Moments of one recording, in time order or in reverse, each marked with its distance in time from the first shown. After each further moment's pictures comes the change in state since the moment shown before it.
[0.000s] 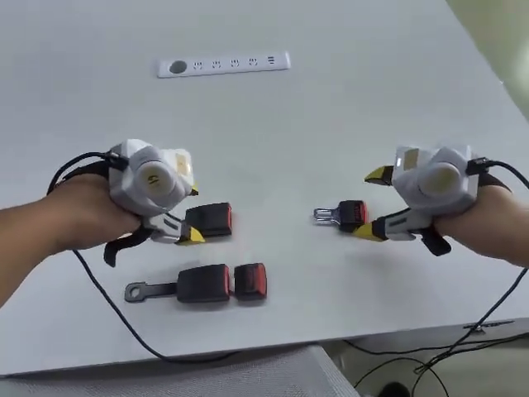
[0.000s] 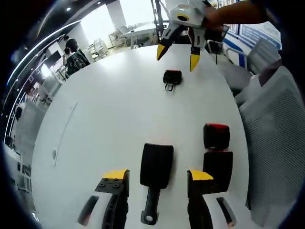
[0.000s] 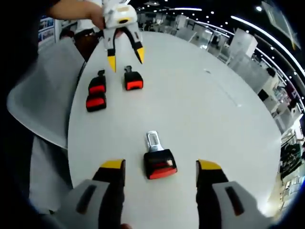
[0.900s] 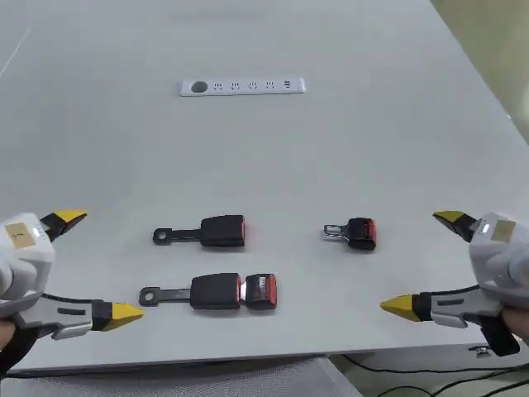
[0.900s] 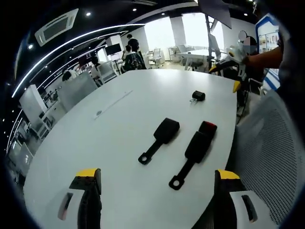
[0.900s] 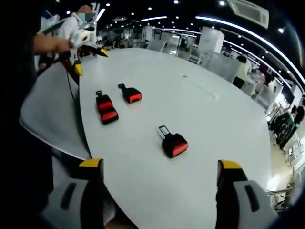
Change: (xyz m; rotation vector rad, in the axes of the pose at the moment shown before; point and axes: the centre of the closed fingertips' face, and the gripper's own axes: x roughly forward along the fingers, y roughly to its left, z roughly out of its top) left arm -0.126 -0.040 -0.086 -0.372 -0.181 0.335; right arm -0.059 0.045 -0.020 0.228 -0.097 -0.161
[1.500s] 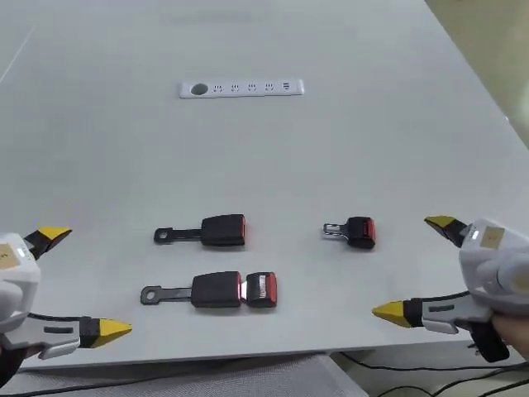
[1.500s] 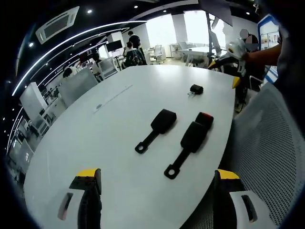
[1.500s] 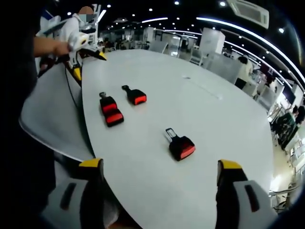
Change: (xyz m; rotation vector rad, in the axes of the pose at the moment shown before) left arm -0.005 -0.013 -0.019 0.000 0.038 -0.008; right arm 0.004 0.015 0.008 0.001 -0.018 0.016
